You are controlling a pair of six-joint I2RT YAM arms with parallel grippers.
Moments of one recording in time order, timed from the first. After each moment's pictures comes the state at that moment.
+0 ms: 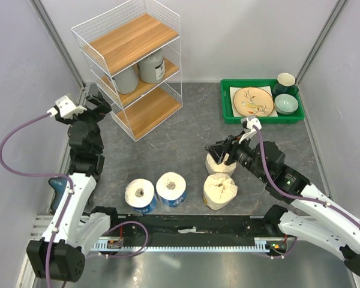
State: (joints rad) left arm -0.09 0.87 0.75 0.33 -0.47 -0.28; right arm 0.82 0.76 0.76 -0.13 0.10 0.50
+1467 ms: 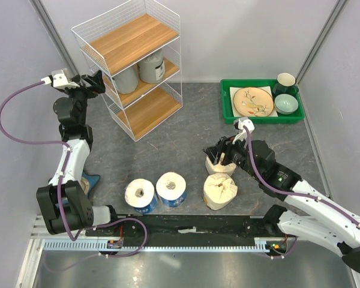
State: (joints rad) left arm 0.20 1.32 0.95 0.69 0.17 -0.30; right arm 0.82 0.82 0.73 -0.13 0.13 0.47
